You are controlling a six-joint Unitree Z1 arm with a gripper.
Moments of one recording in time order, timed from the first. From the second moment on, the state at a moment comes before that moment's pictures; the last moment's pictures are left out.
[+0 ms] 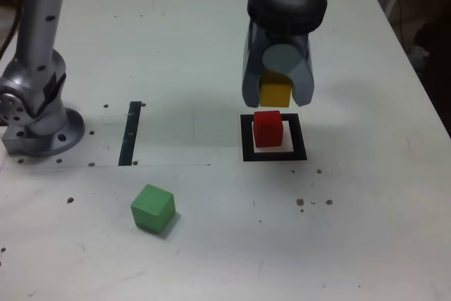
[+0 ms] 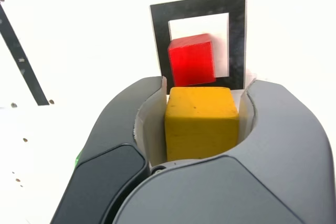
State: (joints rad) arm -0.18 2.02 -1.75 1.41 0.09 -0.14
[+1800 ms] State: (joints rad) arm -0.10 2.05 -1.55 1.20 0.05 -0.15
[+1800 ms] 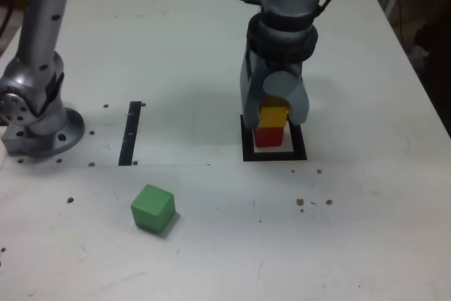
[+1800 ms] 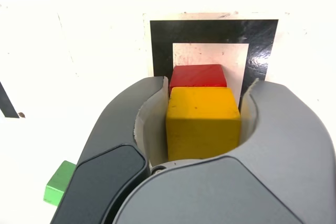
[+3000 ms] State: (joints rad) arm -0.56 1.76 -1.44 1.44 0.04 -0.13
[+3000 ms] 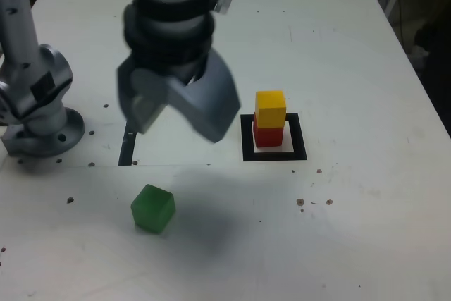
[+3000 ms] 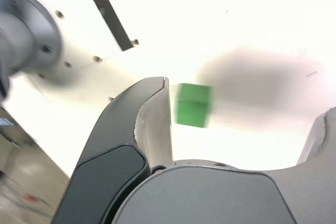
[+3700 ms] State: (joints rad) arm -0.66 1.83 -1.11 1.10 -0.06 -0.12
